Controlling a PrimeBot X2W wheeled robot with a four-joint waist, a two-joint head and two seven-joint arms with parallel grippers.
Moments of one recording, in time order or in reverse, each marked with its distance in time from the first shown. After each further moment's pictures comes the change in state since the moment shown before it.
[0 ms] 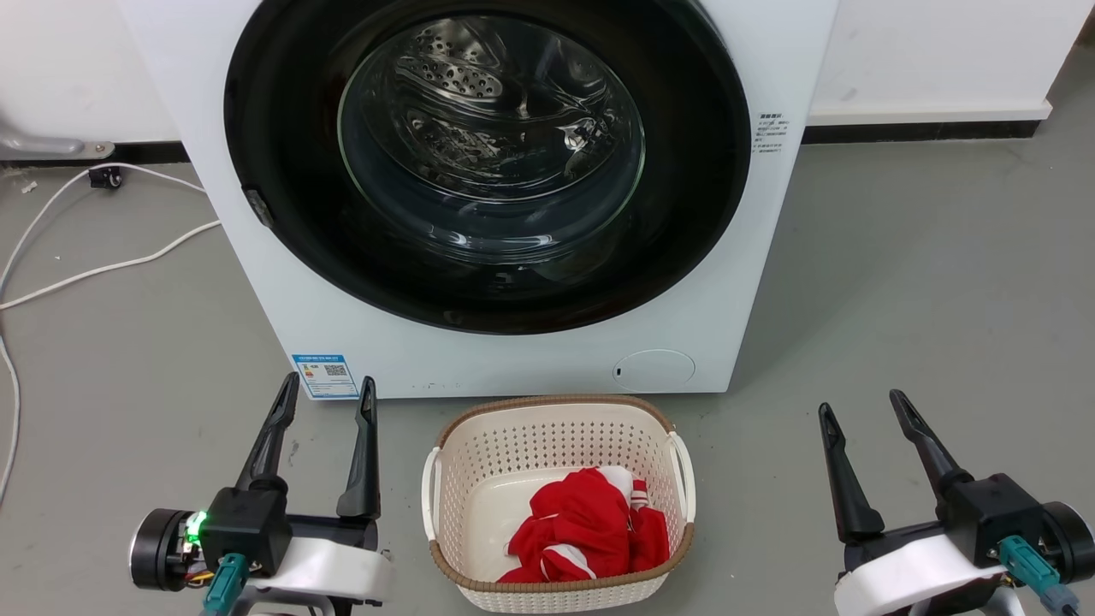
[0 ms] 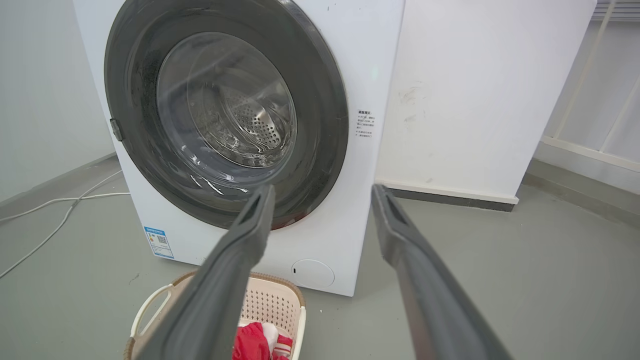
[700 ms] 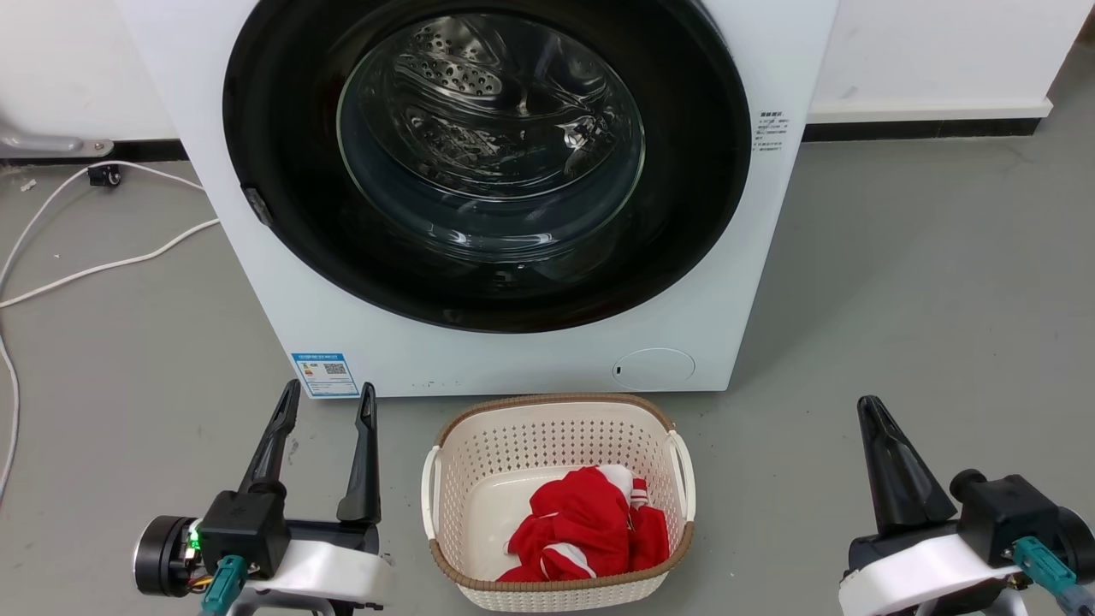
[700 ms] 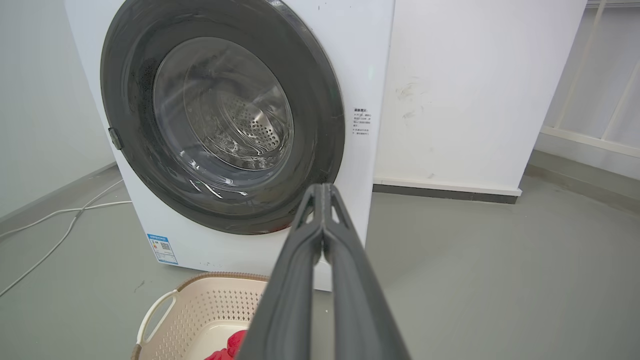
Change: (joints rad) left arm 0.004 -0.024 0.026 0.018 0.005 -0.022 -0.003; right arm 0.000 0.000 -0.009 0.007 0.032 0.000 -0.008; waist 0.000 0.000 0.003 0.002
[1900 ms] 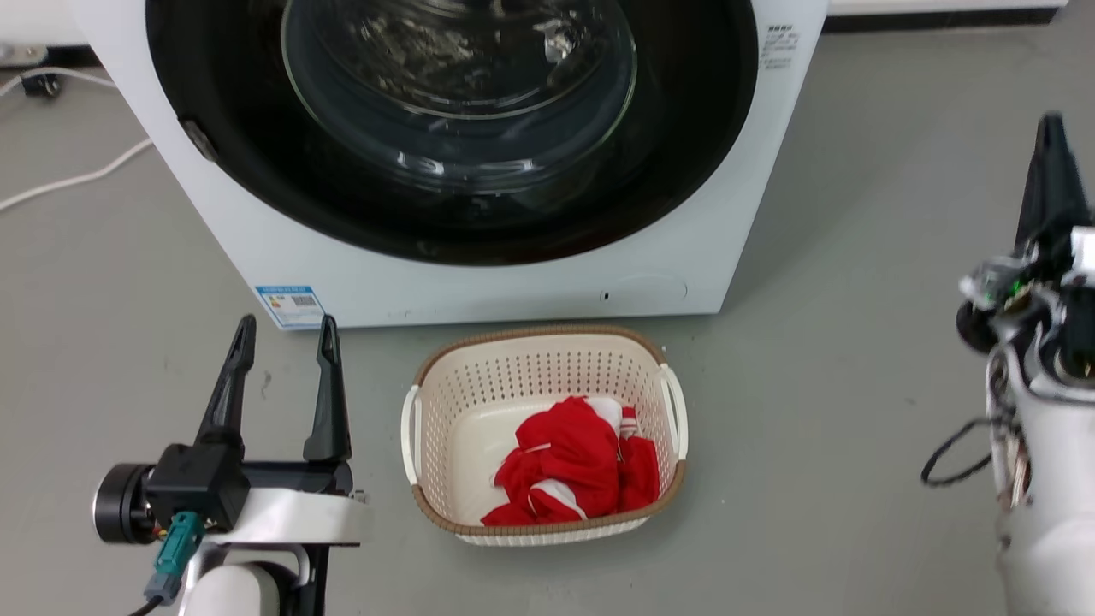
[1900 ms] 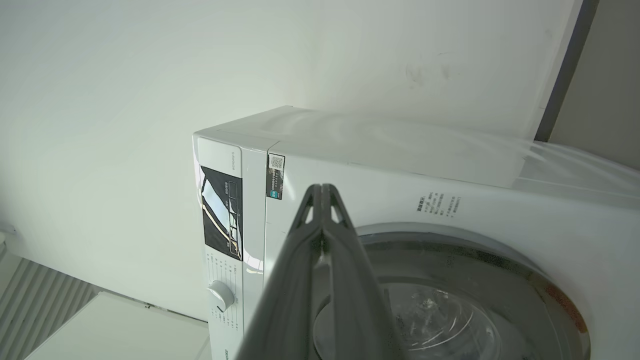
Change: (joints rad) left arm -0.085 -0.008 0.053 -0.042 -0.013 -0.008 0.000; right arm -0.653 -0.044 -0.183 0.441 1.467 0.000 0.054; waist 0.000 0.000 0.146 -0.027
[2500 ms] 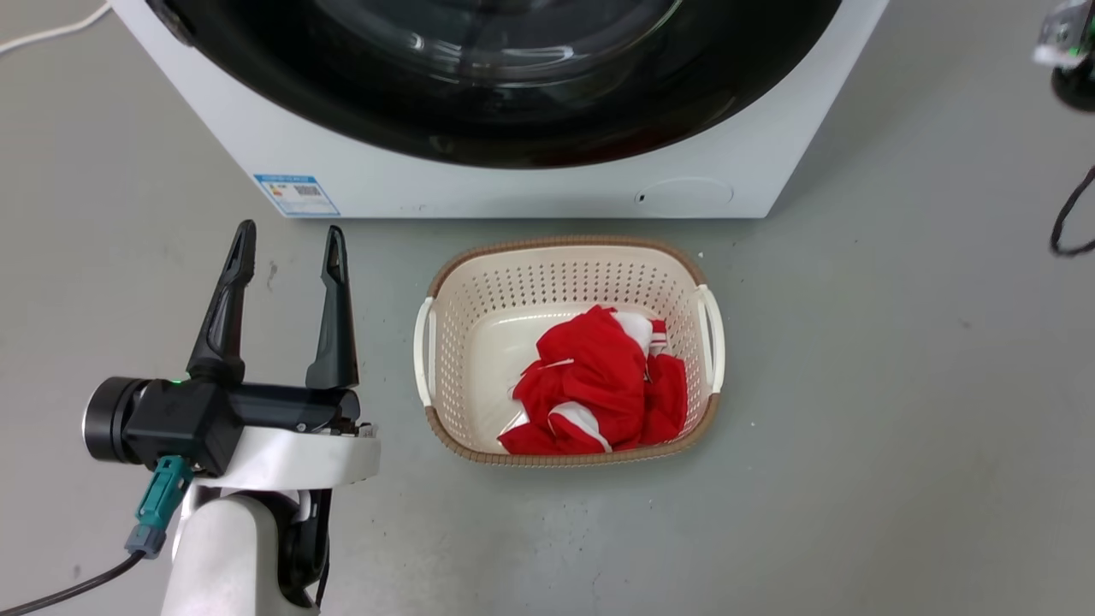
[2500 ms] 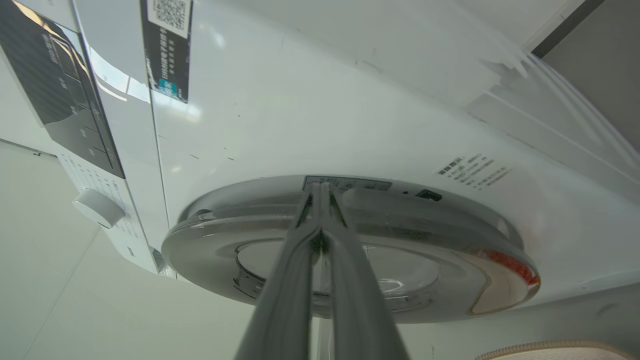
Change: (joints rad) left arm -0.133 0.000 -0.014 -0.043 -0.002 -0.032 0.000; right arm -0.647 -0.170 0.173 0.536 -0.158 0.000 0.442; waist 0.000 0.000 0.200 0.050
